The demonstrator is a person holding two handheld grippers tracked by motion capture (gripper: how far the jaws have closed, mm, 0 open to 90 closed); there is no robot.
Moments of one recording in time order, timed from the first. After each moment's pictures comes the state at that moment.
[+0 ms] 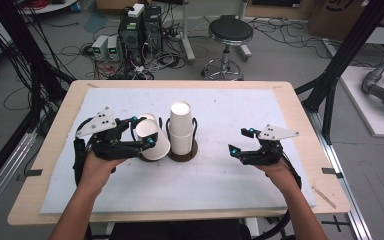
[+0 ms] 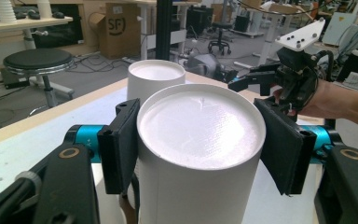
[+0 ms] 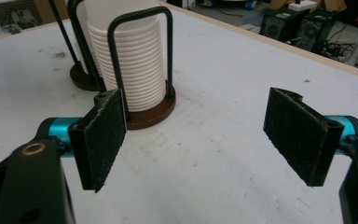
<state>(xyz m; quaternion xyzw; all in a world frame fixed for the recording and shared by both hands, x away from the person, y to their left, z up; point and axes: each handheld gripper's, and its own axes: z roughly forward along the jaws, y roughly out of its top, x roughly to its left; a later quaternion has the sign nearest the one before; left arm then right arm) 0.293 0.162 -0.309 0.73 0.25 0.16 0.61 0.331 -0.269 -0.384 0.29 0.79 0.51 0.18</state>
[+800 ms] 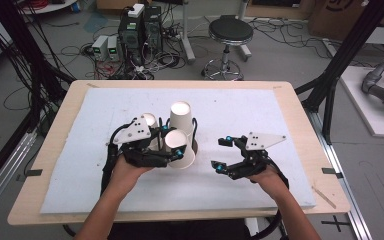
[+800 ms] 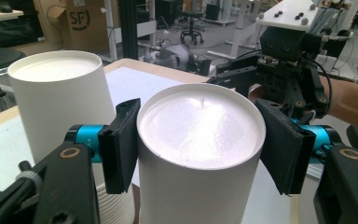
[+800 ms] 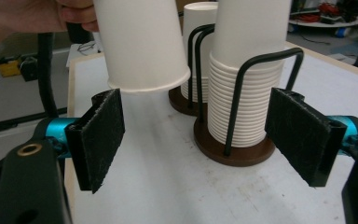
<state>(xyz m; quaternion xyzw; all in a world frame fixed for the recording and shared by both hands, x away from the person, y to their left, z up) 0.294 0.103 -0.325 0.75 0.20 0.12 0.61 0.312 -0.228 -0.378 0.17 0.80 0.58 0.08</state>
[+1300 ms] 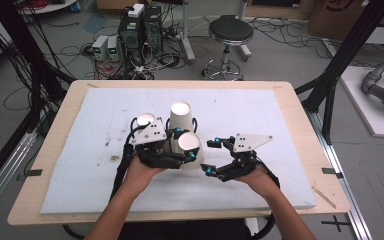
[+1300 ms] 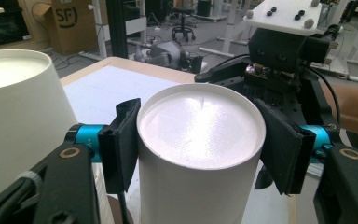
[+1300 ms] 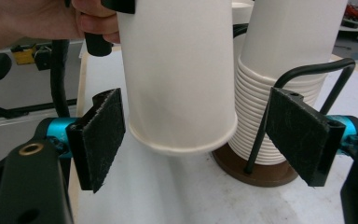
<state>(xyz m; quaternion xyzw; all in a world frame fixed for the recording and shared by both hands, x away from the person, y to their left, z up) 0.299 0.073 -0.334 0.76 0.19 0.11 0.61 0.313 -0.202 -0.381 0.14 0.81 0.57 0.07</state>
